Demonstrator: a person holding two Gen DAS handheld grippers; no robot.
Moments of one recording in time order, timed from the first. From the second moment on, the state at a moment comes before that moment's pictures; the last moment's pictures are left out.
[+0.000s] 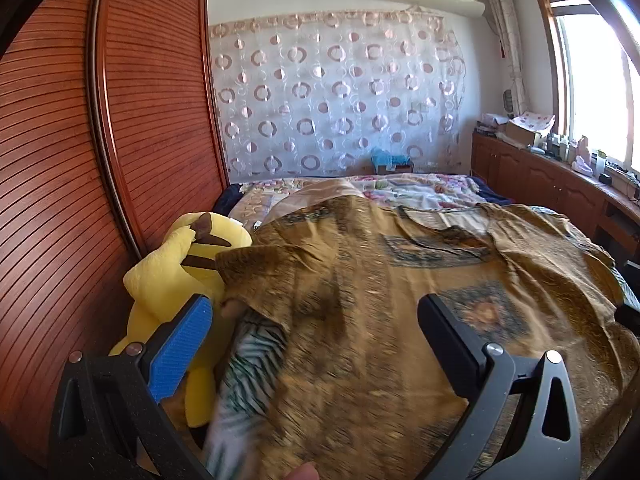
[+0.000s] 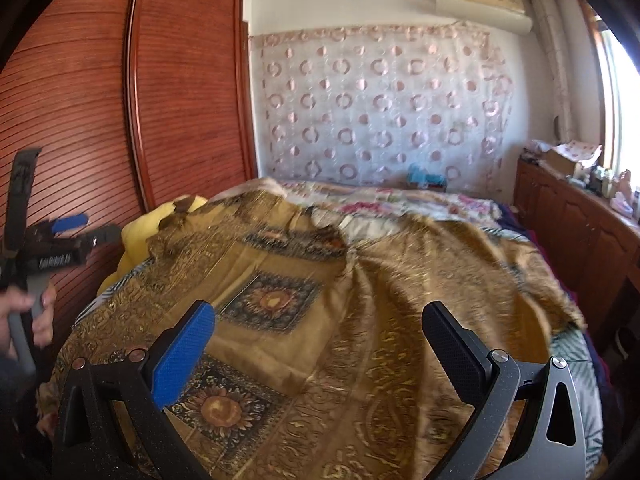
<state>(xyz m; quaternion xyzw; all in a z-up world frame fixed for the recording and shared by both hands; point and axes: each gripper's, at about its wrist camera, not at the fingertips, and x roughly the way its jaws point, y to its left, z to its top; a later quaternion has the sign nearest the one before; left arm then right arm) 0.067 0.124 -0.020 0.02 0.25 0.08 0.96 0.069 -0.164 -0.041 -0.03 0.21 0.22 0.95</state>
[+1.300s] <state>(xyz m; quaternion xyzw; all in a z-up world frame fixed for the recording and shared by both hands) 0.260 0.208 -0.076 0.05 0.47 0.02 0.88 0.137 -0.134 -0.046 -0.03 0.23 0.30 0.92</state>
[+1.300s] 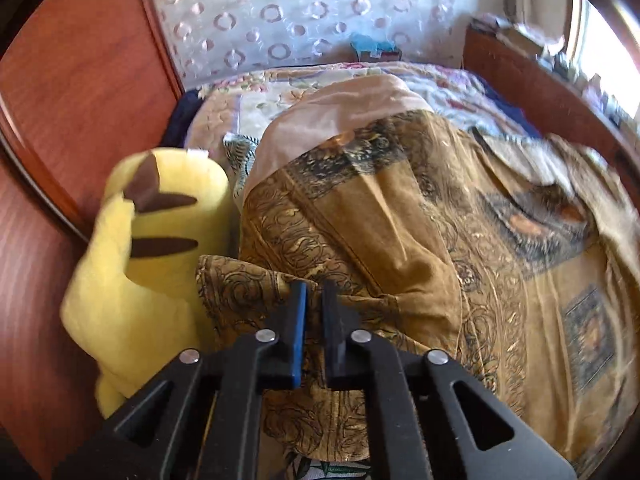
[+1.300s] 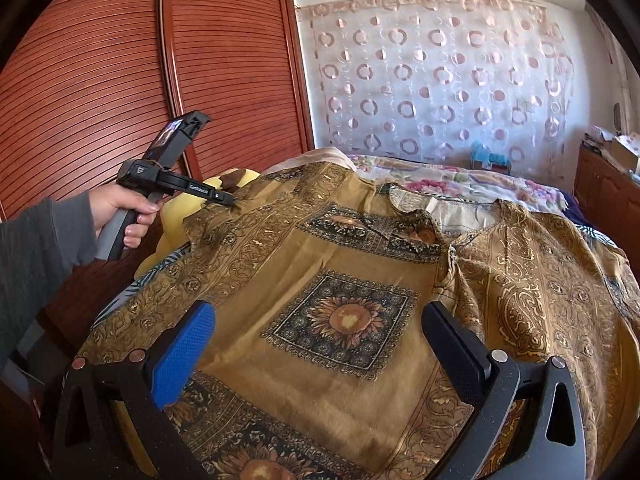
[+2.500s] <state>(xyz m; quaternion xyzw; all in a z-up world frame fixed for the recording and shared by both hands) 0.171 0.100 -0.094 0.07 0.44 -0.11 0.89 0.162 -0.159 -0.036 -0.01 0.25 0.27 0.93</state>
